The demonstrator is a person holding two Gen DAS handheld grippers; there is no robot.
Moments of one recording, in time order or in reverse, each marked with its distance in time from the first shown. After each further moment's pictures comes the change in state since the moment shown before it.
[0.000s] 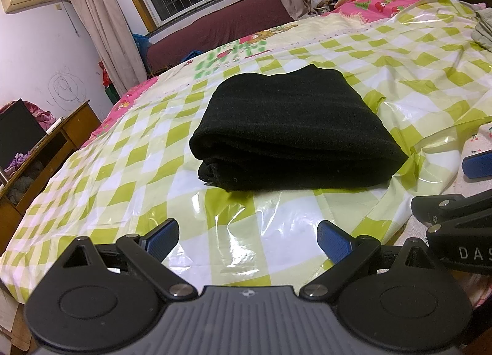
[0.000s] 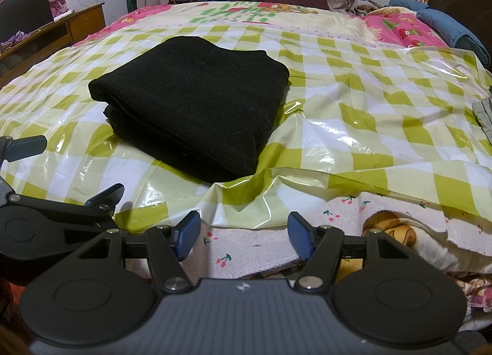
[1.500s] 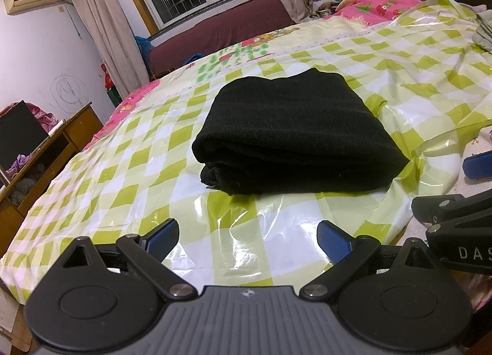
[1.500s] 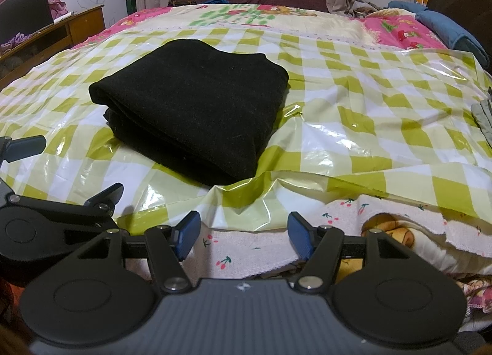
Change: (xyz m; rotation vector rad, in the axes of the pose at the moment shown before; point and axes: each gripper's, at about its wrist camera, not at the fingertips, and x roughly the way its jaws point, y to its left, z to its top) left arm -0.003 -0.001 0.000 0.004 -0.016 0.012; right arm -0.003 0.001 0.001 -0.001 -0.012 -0.006
